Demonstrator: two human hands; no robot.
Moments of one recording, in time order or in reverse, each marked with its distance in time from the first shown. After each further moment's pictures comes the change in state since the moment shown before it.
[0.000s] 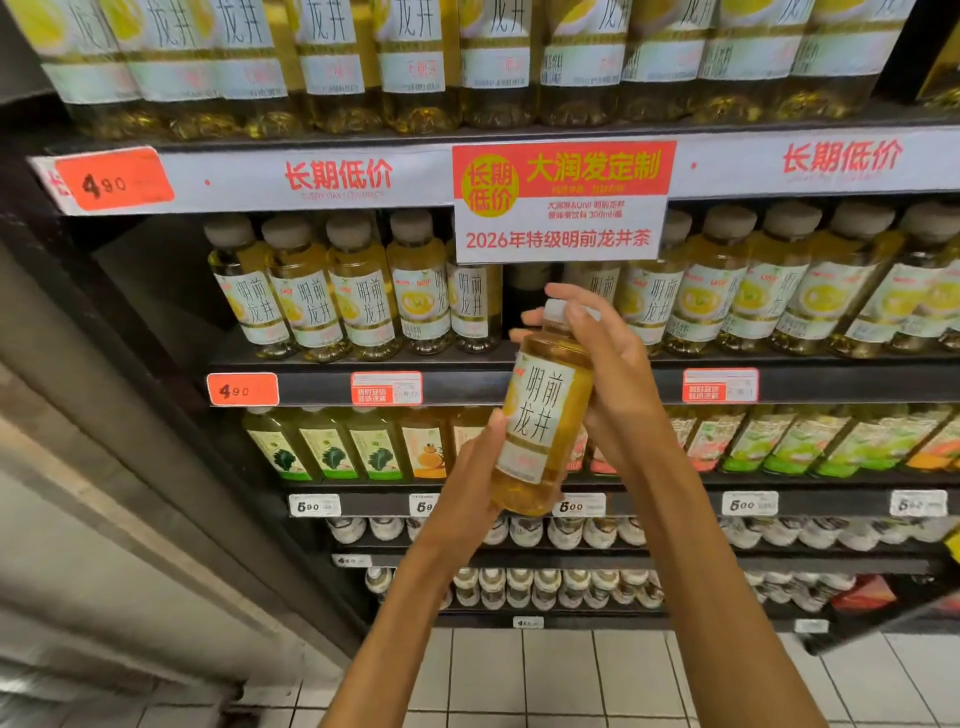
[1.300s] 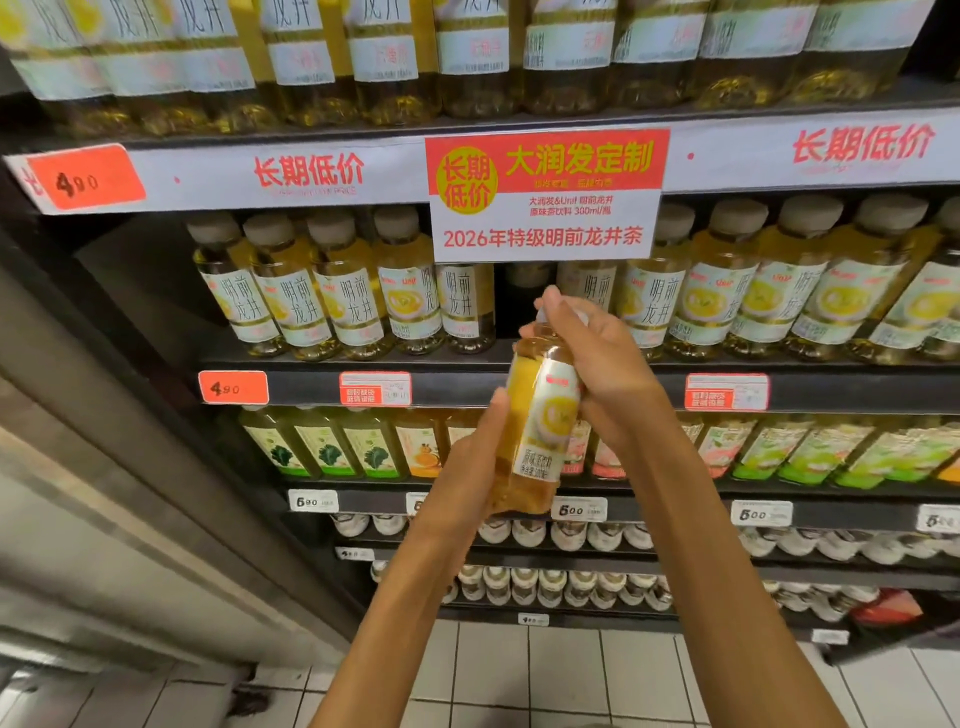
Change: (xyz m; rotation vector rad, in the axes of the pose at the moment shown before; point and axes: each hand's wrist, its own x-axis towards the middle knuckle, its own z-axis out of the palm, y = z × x) left_hand 0.014 0.014 0.020 0.045 0.135 -0.261; right_hand 0.034 0.004 -0.021 -0.135 0.025 0.234
